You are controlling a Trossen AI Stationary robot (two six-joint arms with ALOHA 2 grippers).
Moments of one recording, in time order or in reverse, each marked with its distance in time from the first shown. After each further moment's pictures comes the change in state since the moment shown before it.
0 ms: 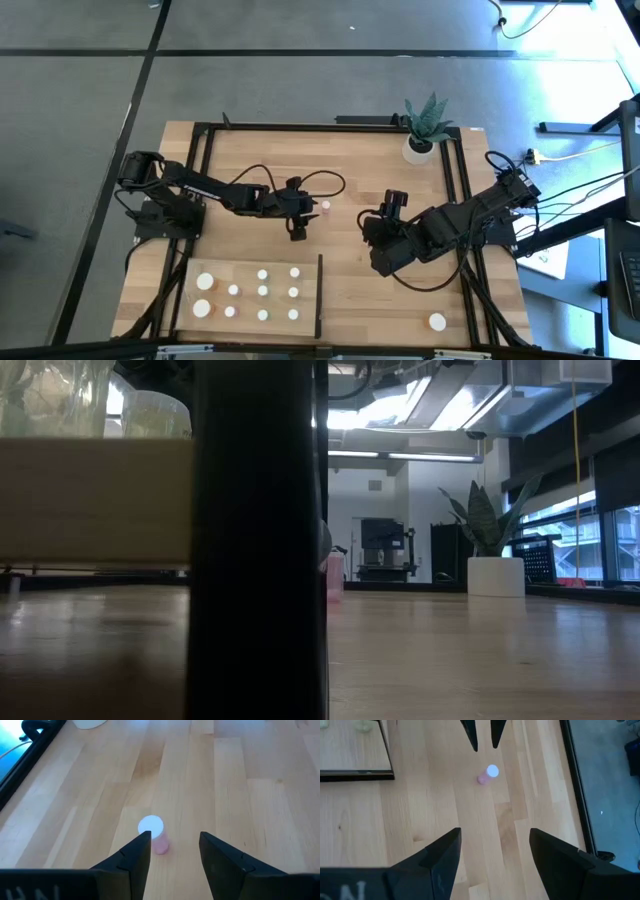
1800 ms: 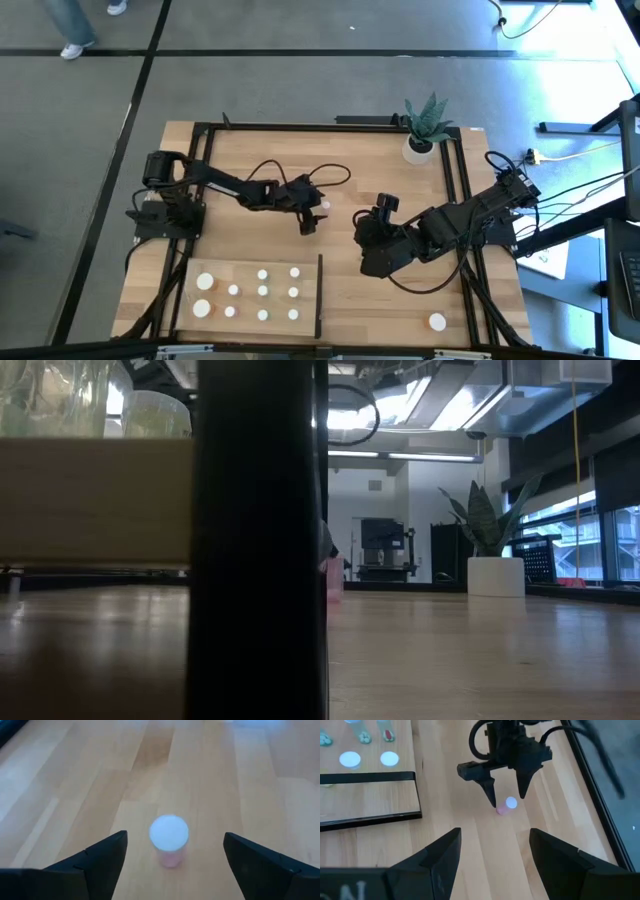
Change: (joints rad) left arm 0.111 0.185 0.001 0.204 0.130 -0.009; right arm 0.000 0.000 0.000 0.191 0.000 0.000
